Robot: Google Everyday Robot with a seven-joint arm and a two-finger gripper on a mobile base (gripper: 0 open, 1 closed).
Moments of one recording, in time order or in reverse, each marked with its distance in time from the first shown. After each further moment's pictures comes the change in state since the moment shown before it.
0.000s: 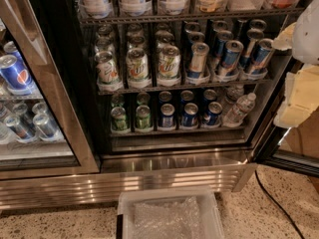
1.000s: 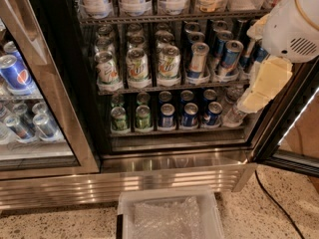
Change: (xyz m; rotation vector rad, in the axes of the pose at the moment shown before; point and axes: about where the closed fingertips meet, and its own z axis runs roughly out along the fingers) arm -0.051 -0.023 0.014 0.076 -0.163 0.018
